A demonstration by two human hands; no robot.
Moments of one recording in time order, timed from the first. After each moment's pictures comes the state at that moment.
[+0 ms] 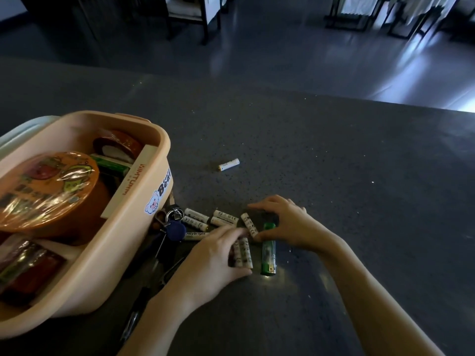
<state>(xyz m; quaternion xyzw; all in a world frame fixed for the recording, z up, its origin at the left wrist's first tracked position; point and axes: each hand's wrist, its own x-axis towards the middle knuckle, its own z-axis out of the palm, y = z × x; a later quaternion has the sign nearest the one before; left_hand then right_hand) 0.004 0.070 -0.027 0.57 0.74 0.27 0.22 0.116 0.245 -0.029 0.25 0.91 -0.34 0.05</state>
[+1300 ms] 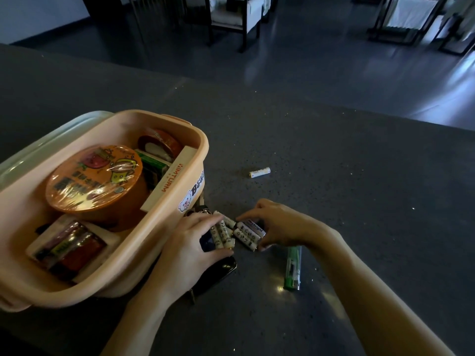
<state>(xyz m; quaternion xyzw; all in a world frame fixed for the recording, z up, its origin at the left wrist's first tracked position) -0.033 0.033 -0.002 0.45 0.82 0.33 0.10 0.044 0.236 -0.021 0.08 0.94 -0.27 0.17</state>
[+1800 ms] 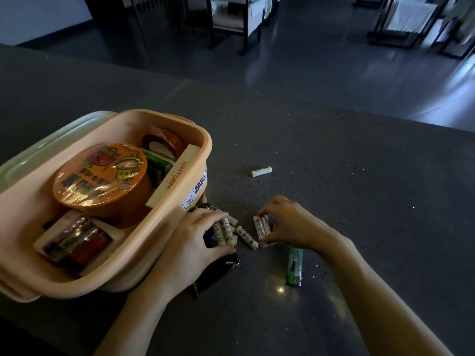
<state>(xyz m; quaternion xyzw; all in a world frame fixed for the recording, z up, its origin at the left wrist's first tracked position) -0.034 0.030 0.002 0.48 0.82 0.31 0.07 0.062 0.240 -0.027 0.15 0.95 -0.26 0.10</state>
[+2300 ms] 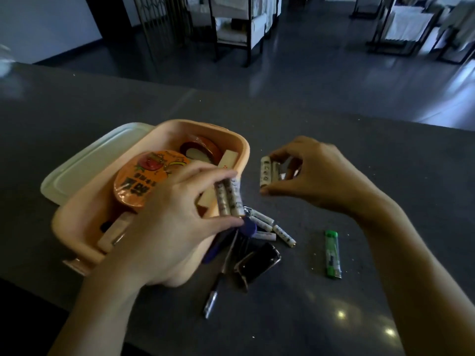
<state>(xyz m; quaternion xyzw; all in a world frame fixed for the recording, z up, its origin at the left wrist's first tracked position) -0.071 -0.031 0.108 0.55 0.77 0.34 0.01 0.035 0.167 0.113 0.16 0.95 -0.23 -0.13</state>
